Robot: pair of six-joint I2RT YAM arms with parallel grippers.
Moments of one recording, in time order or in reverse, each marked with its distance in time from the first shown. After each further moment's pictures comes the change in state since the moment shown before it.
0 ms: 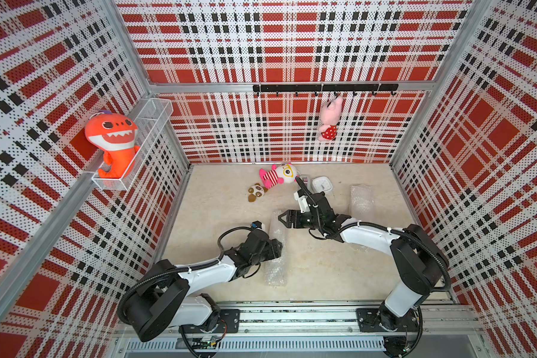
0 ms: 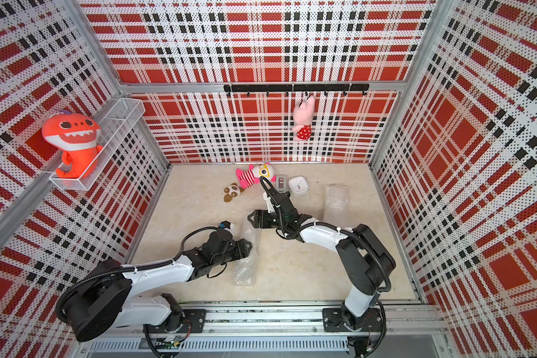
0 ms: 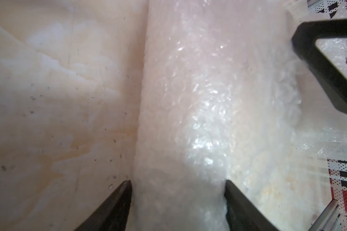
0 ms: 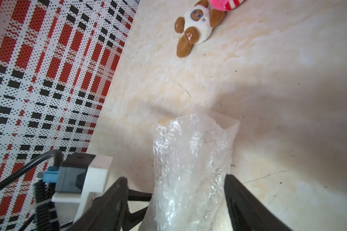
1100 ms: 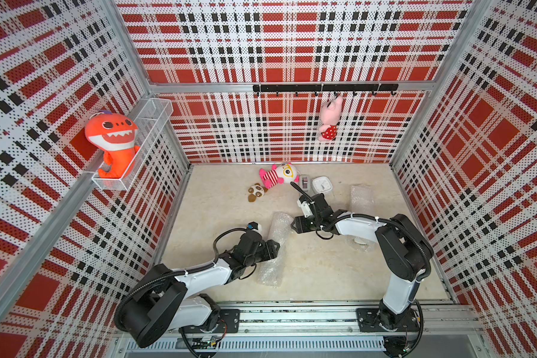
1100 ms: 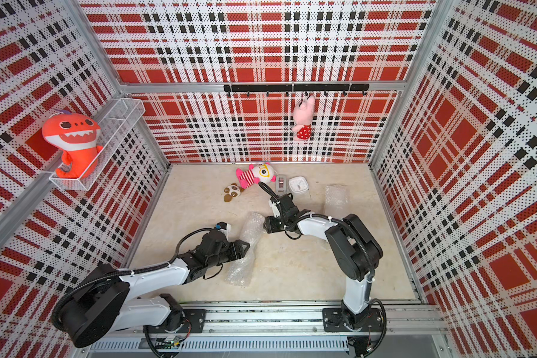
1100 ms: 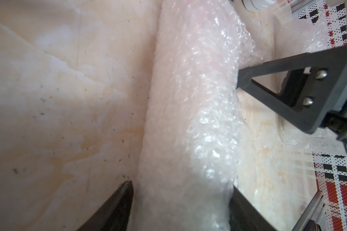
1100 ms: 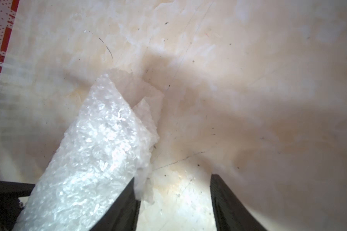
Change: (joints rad) left arm 0.069 -0.041 -0.076 0.079 0.087 0.028; right arm -0.089 0.108 0.056 -0.235 0.099 -0.266
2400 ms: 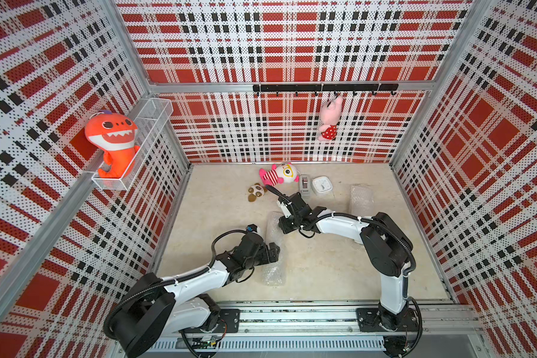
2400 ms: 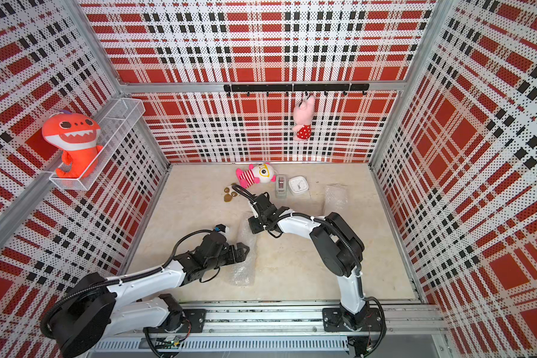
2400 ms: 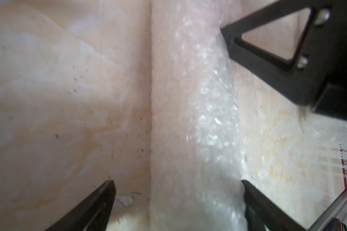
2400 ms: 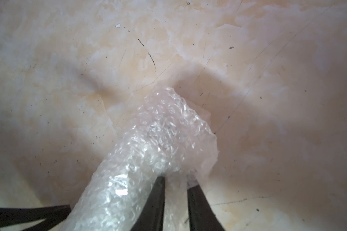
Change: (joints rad) left arm -0.097 -0.100 0.026 -0.219 -0.085 -0.019; right arm 0.175 0.167 0.245 -0.087 0.125 -0.039
